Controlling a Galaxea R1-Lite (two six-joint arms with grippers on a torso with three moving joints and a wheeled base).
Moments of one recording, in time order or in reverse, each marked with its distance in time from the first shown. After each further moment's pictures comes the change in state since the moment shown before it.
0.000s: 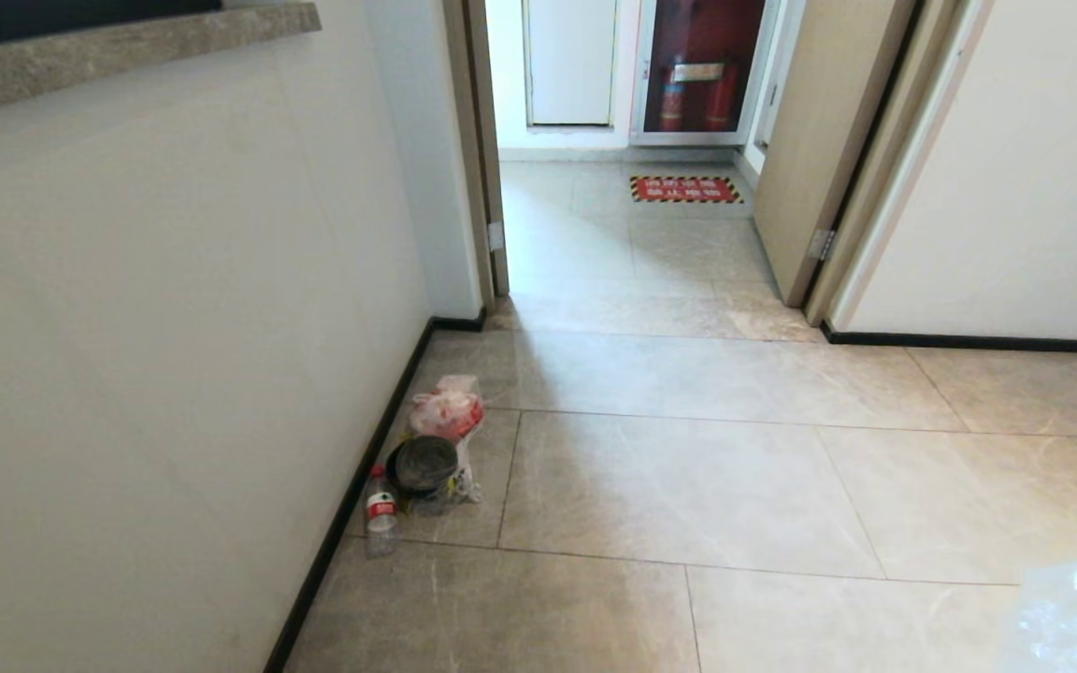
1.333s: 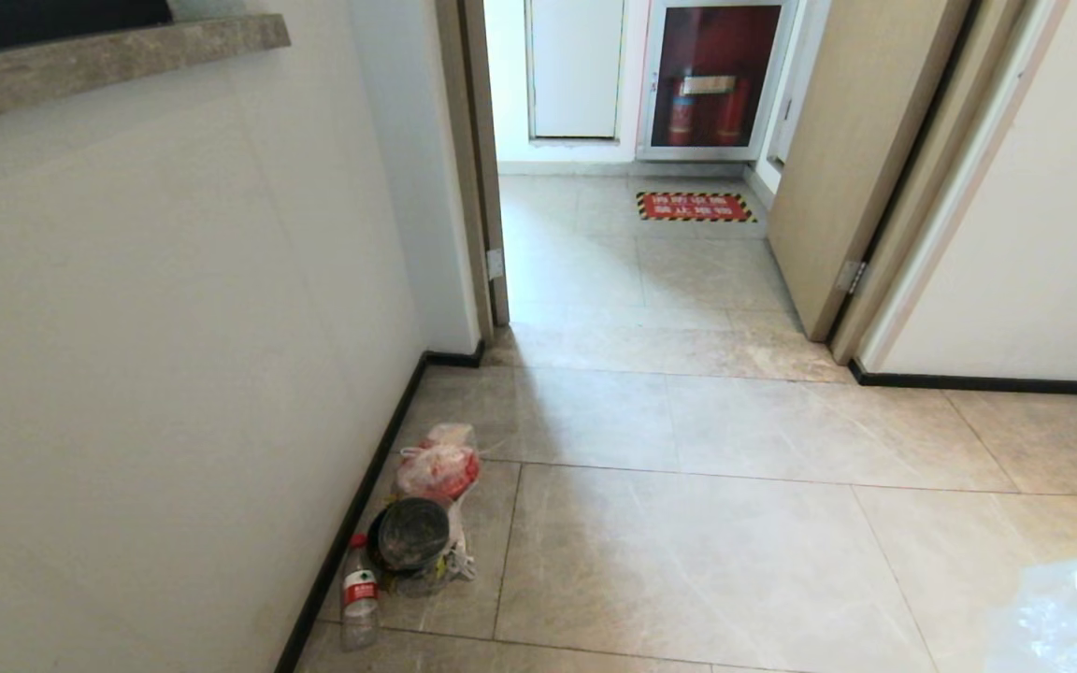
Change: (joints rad) left arm -0.001 0.000 0.000 0.000 -0.001 0.004; right arm -0.001 0.000 0.000 0.000 0.000 0.000
